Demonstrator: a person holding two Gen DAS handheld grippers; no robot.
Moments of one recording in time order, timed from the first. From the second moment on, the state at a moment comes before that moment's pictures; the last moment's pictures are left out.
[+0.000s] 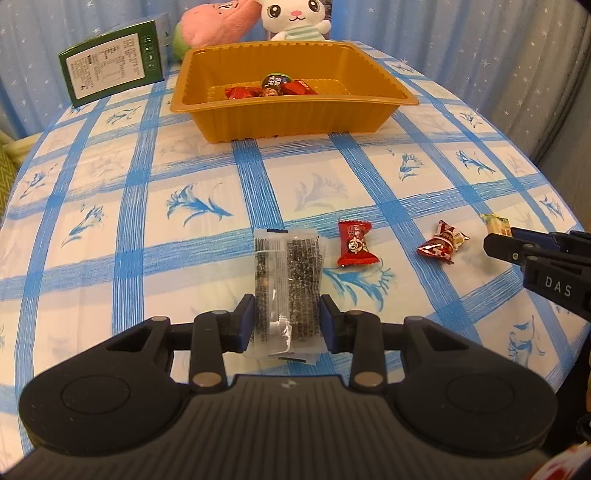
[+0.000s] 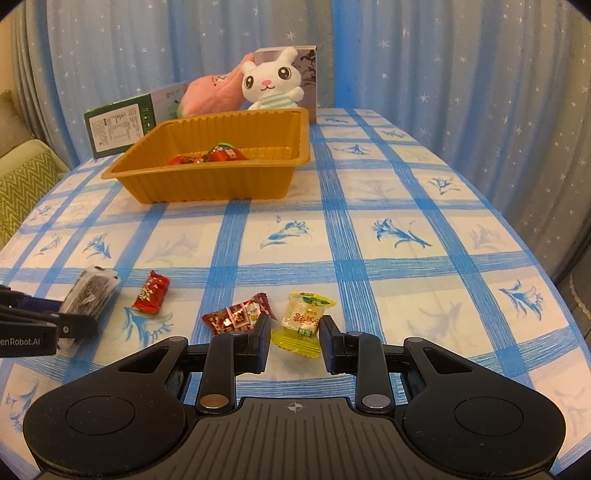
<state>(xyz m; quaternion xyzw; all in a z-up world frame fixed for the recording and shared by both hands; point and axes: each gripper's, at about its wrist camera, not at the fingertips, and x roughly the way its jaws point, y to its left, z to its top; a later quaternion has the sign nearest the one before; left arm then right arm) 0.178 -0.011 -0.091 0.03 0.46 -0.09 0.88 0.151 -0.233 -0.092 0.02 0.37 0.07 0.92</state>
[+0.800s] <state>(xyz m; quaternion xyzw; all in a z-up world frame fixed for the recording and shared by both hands) 0.158 -0.019 -0.061 0.01 0.44 -0.09 0.89 0.138 -0.230 -0.070 0.02 0.36 0.08 0.93</state>
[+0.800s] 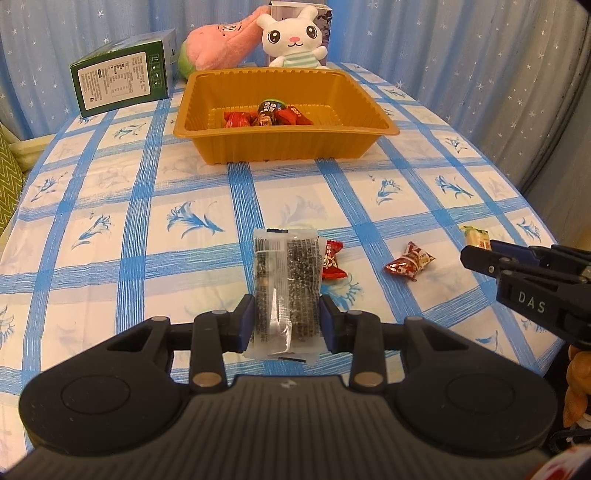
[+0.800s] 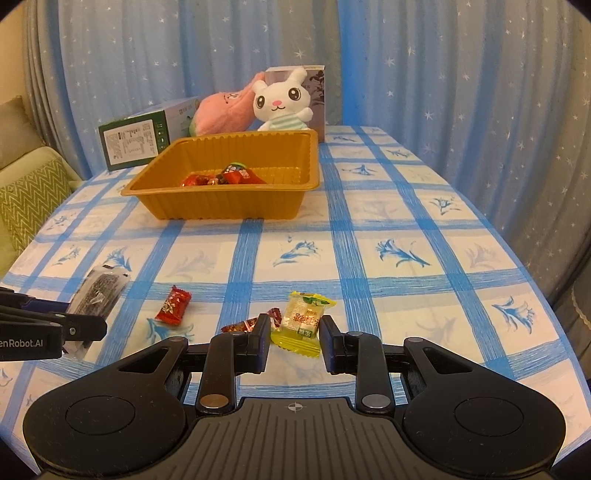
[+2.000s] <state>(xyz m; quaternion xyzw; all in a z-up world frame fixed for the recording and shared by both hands) 0.198 -0.024 -0.028 0.00 0.41 -0.10 0.91 0.183 -0.223 -0.046 0.03 0.35 0.11 0.93</state>
